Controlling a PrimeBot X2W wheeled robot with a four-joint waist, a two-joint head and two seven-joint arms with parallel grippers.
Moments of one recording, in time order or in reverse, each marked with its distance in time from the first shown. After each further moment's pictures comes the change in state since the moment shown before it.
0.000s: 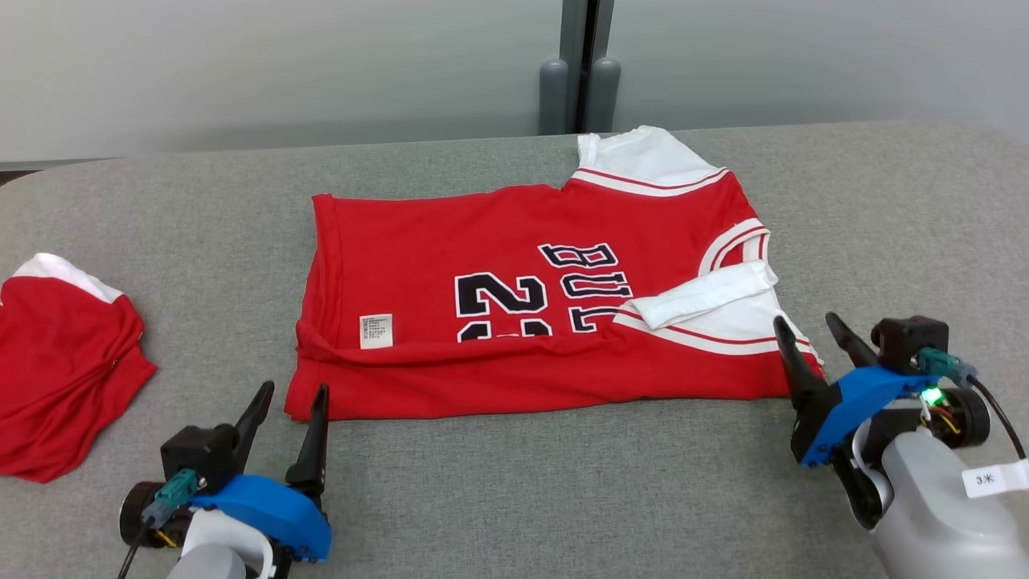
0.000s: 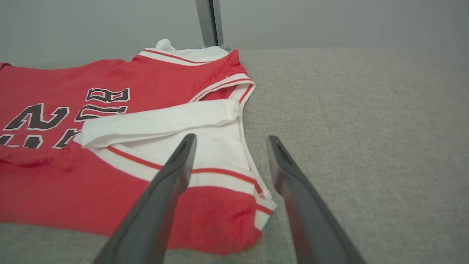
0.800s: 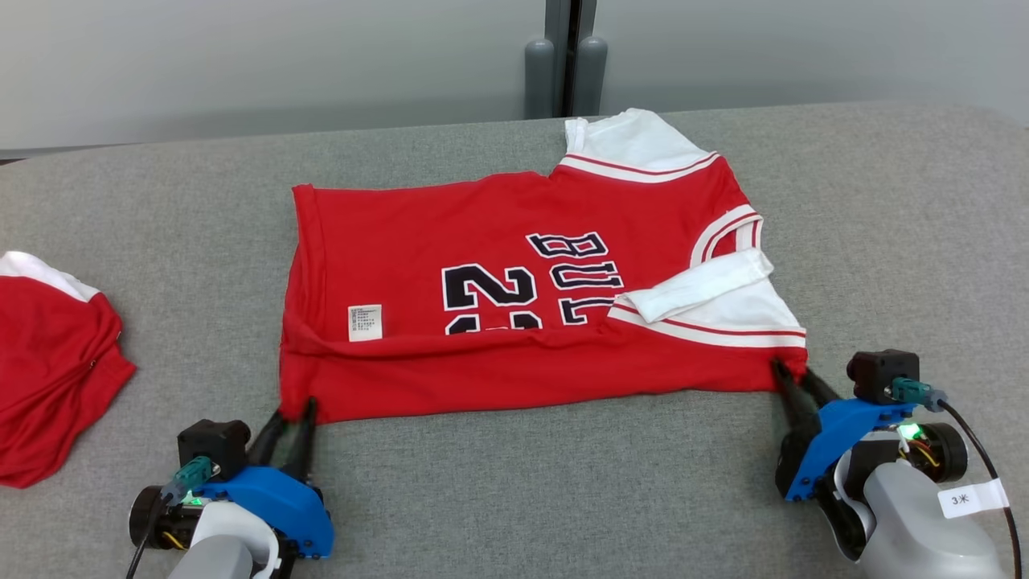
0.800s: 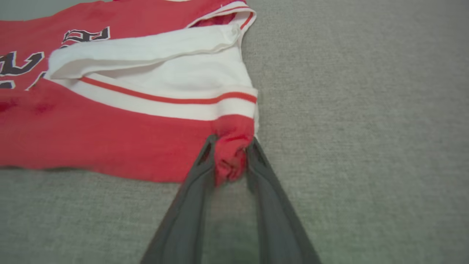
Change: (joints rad) left arm -0.081 -0.029 -0.039 0.227 -0.018 -0.020 0.000; right arm 0.033 0.019 0.046 0.067 0.033 0.000 0.017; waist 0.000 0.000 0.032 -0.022
